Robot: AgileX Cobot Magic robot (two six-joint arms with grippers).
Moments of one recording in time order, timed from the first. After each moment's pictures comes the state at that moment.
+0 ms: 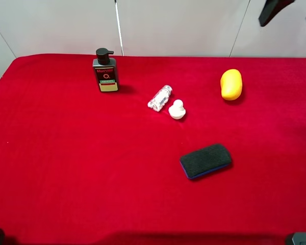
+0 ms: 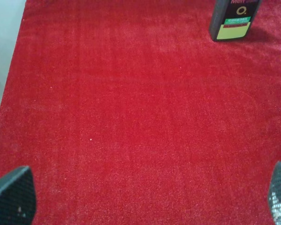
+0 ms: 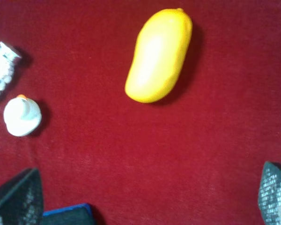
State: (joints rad) left arm -0.06 0.00 -0.49 0.00 1.06 0.00; right arm 0.13 1.62 -1.54 0.10 1.21 -0.01
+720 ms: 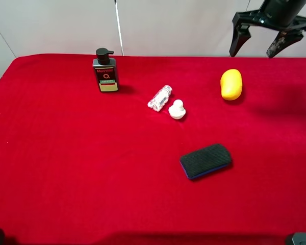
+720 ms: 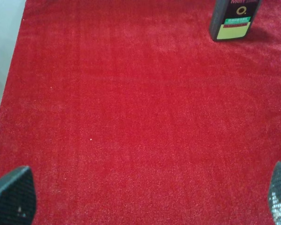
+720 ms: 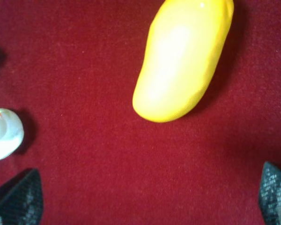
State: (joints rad) left arm -0.06 0.00 -0.49 0.00 1.06 0.00; right arm 0.13 1.96 -1.65 0.13 1.19 -0.01
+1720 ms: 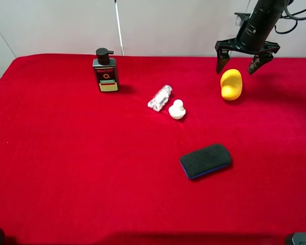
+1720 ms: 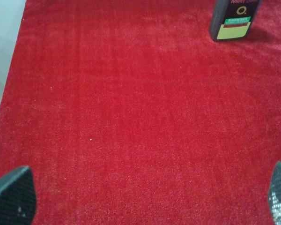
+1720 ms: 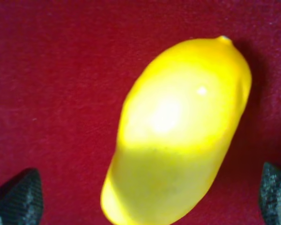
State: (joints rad) left arm -0.06 0.00 -0.49 0.00 1.06 0.00; right arm 0.13 2.24 -1.81 0.09 1.12 -0.01
